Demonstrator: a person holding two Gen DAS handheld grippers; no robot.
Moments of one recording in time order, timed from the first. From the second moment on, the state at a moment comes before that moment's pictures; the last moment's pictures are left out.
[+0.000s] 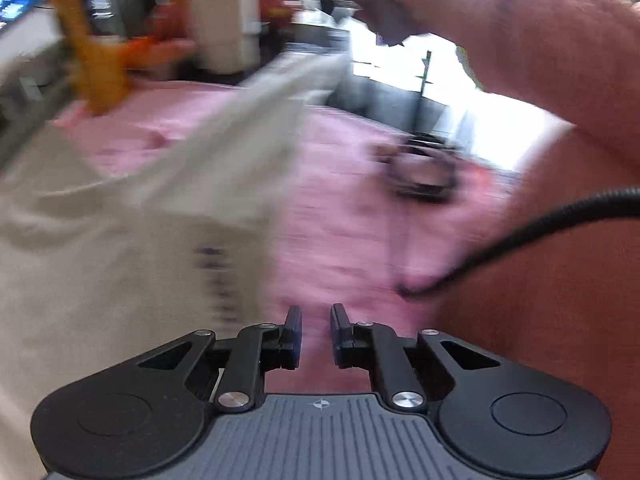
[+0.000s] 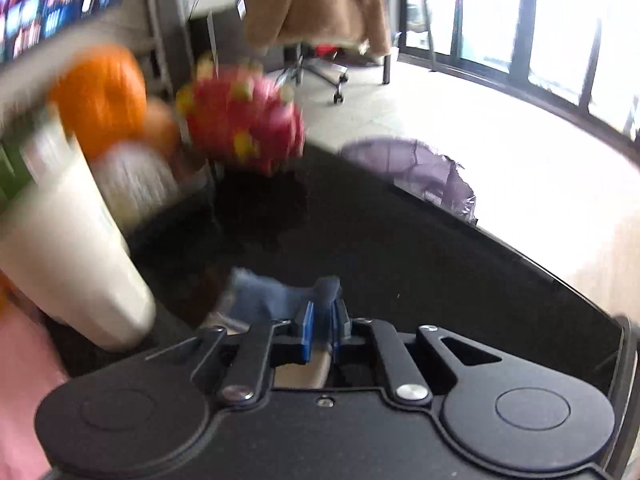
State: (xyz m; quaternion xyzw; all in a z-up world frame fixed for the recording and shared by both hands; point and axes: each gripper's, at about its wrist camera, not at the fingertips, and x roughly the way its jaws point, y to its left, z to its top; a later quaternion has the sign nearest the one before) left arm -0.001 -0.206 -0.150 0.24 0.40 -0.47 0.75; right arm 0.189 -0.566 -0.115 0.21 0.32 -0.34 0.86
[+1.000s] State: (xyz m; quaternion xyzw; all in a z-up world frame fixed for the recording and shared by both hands) left arm 0.014 -0.128 -0.156 0.15 0.39 -0.37 0.83; right arm 0.077 -0.292 -0.135 0.09 0.48 0.01 0.87
